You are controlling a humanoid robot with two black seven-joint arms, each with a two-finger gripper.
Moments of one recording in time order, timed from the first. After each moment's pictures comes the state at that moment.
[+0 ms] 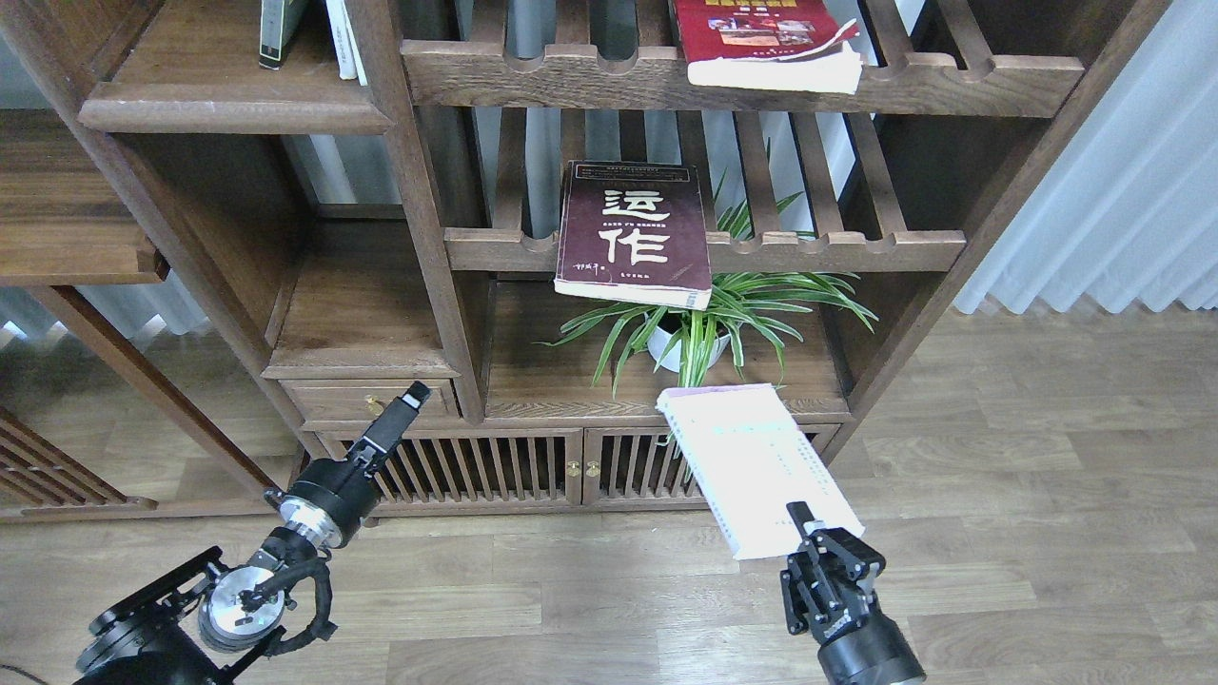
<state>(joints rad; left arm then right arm) -0.33 0.13 -0.67 -0.77 -0.18 -0.49 -0.17 -0.39 -0.08 1.10 1.24 0.56 0.58 -0.18</state>
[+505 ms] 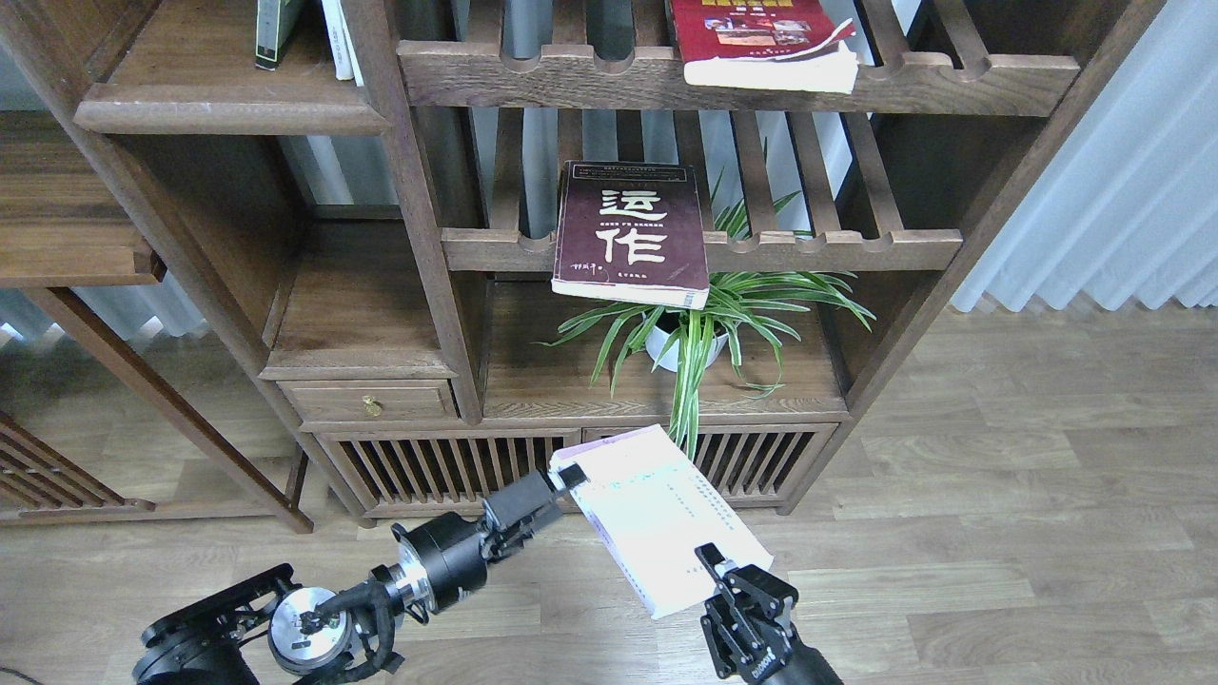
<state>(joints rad) -0.32 0.13 -0.53 -0.92 -0.42 -0.49 0.37 -0.34 0.00 1.04 1.13 0.52 0.58 -0.29</state>
